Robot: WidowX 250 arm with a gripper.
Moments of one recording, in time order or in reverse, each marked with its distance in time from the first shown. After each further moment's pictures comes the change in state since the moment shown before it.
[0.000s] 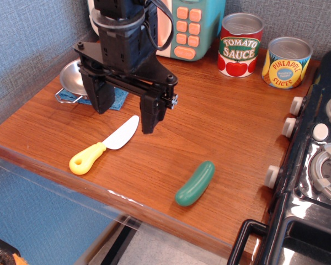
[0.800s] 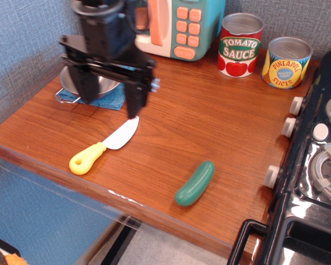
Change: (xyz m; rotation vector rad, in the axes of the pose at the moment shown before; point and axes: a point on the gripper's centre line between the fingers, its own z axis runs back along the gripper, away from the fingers) arm 0.007 0.035 -0.005 -0.027 0.008 0.072
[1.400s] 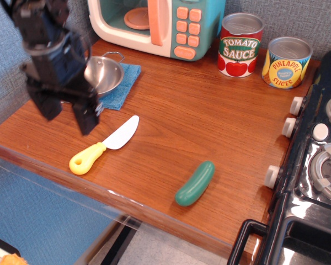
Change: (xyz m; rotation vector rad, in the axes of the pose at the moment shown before) arm -0.012 0.061 -0.056 -0.002 -0.014 -0.070
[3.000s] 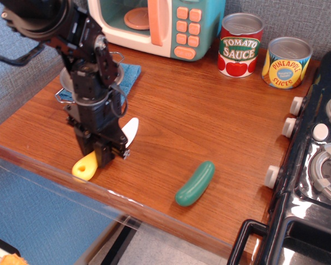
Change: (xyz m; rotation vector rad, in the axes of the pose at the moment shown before) arm -0.003 -0.026 -0.067 0.027 0.149 -0.117
